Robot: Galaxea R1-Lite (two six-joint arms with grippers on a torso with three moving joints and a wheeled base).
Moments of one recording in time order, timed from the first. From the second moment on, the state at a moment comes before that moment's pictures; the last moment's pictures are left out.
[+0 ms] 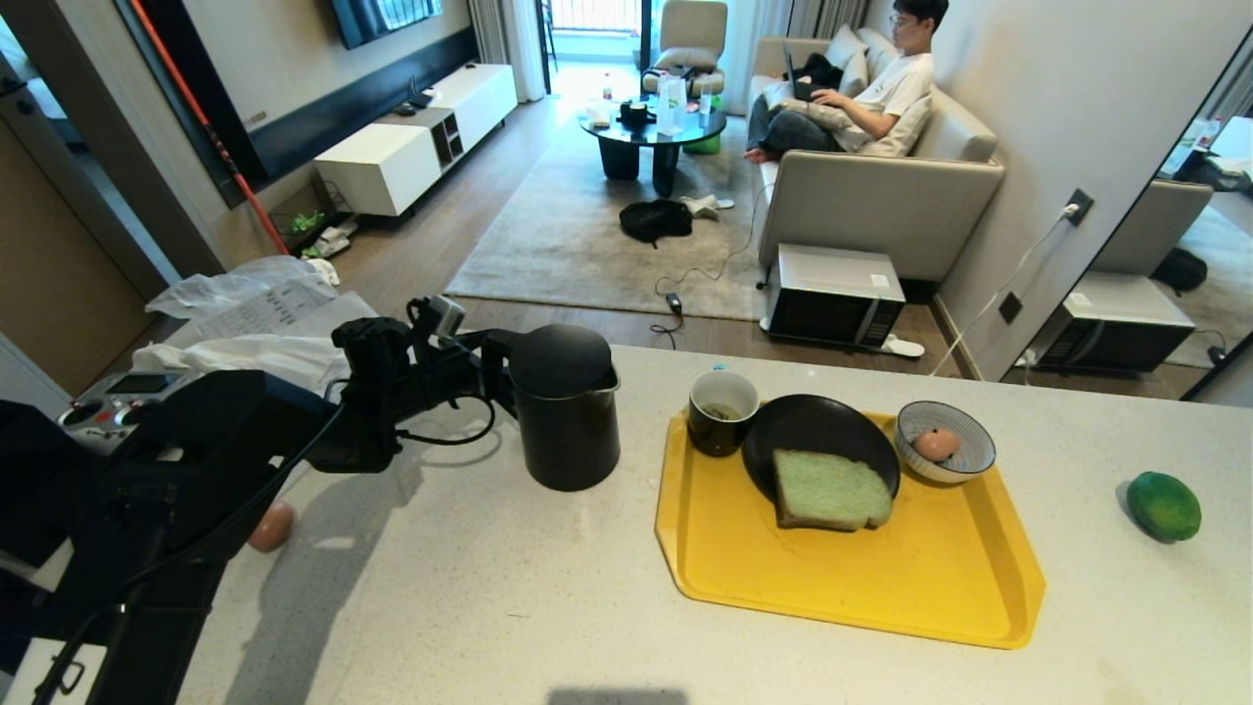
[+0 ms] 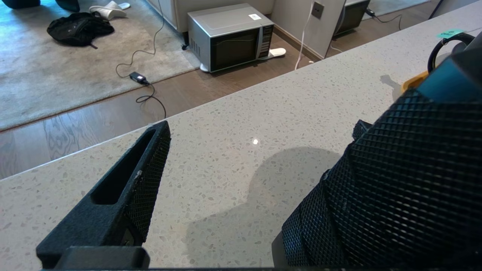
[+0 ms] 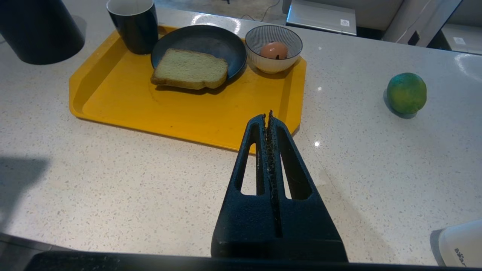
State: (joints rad) left arm -0.08 2.60 -1.76 -0.88 -0.72 0.09; right arm 0.00 0.00 0.00 -0.01 0.00 0.00
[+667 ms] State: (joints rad) left arm -0.08 2.60 -1.76 -0.88 -0.72 0.08; right arm 0.00 0.00 0.00 -0.01 0.00 0.00
